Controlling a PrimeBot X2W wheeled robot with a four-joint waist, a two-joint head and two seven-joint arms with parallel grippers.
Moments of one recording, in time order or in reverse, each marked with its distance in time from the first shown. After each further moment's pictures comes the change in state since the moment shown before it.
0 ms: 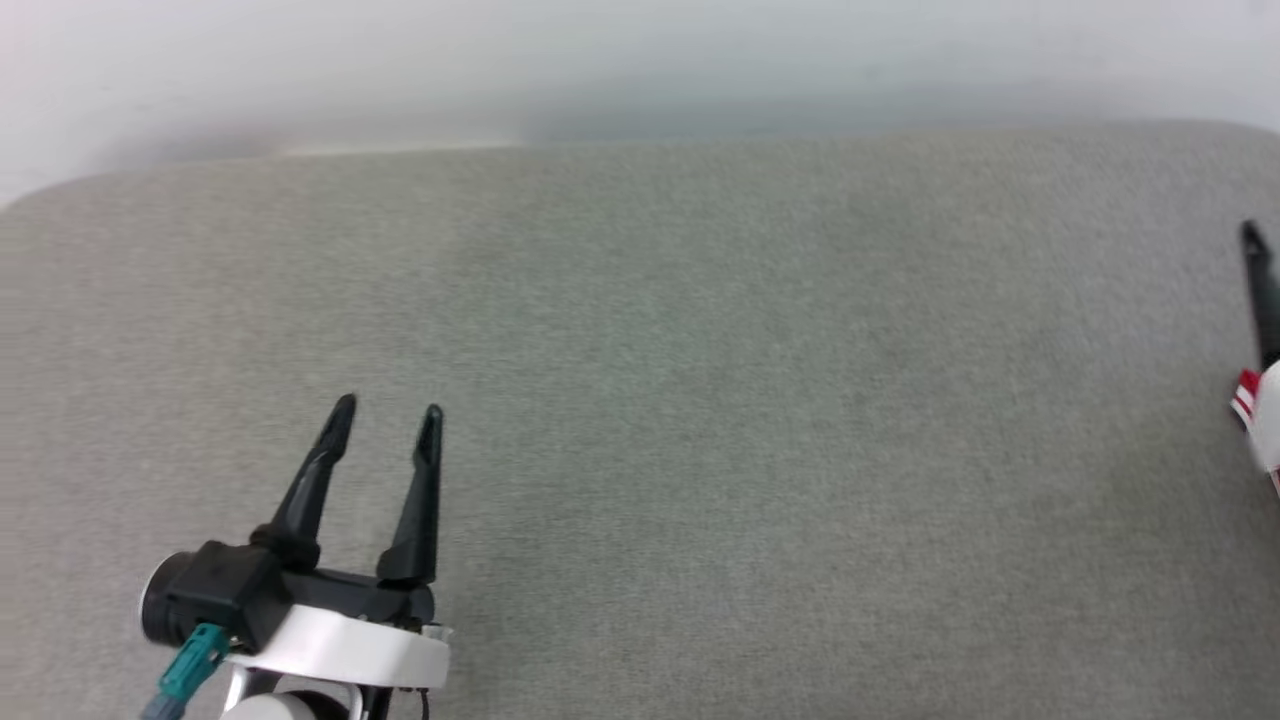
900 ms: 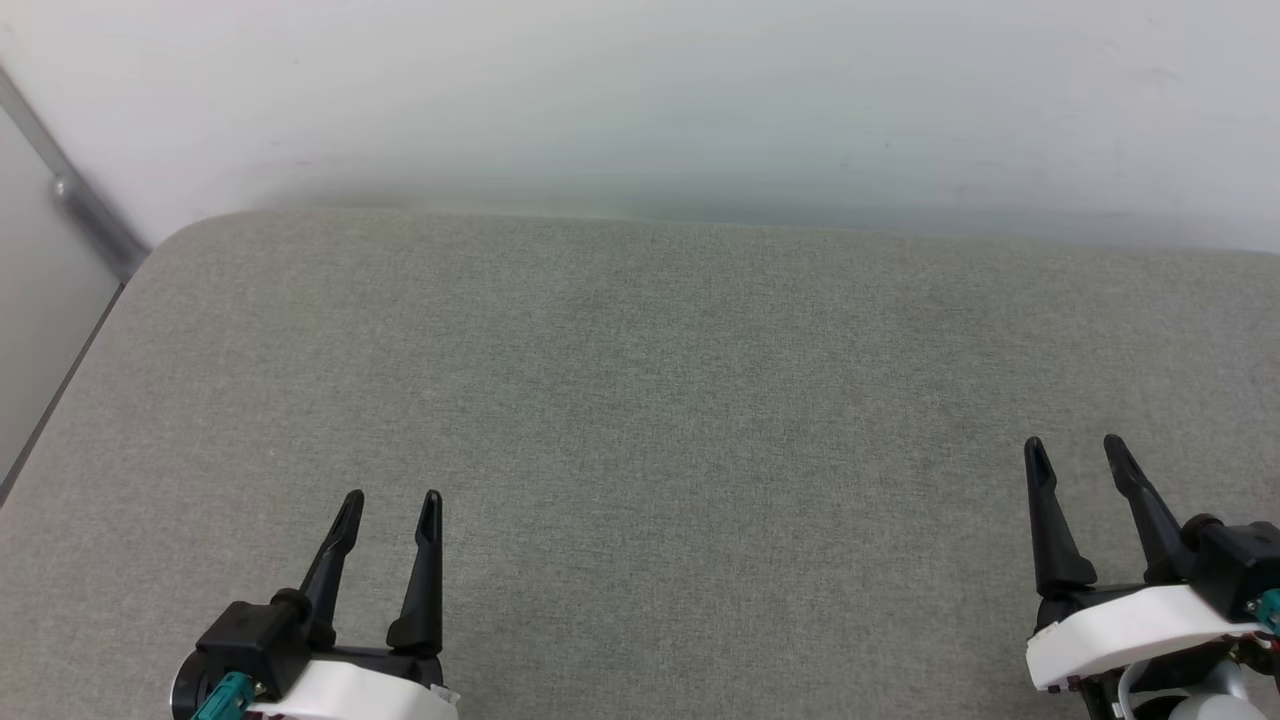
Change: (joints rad) left arm 0.087 -0.064 0.052 0.117 -0.013 0.000 0.000; right arm 0.387 0.416 -0.013 -0.059 0.091 0.000 -0.385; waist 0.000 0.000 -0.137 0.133
